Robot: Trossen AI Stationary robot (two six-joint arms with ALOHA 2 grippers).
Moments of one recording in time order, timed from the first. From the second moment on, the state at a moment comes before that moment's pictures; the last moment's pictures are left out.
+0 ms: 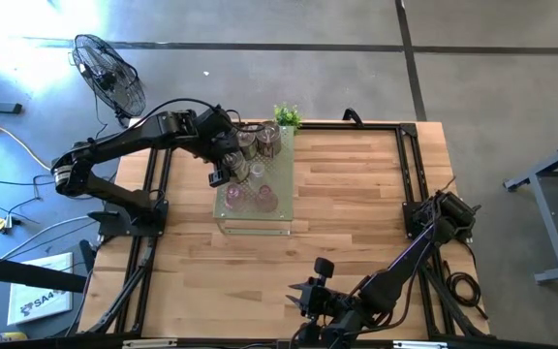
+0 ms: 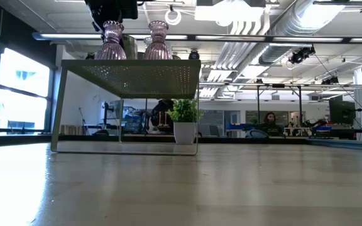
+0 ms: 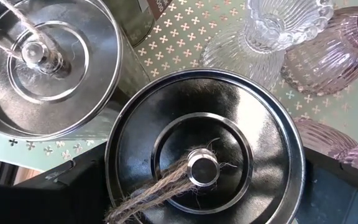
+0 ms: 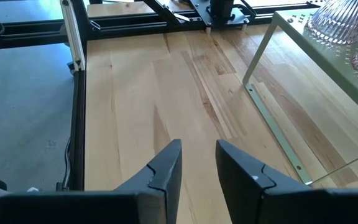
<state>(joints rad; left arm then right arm) 0.39 1.31 1.36 -1.06 0.06 0.15 0.75 1.94 1.64 -0.55 0.82 0.70</state>
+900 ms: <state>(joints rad) 0.39 1.31 1.36 -1.11 0.11 0.29 0.75 1.94 1.64 -0.55 0.82 0.70</state>
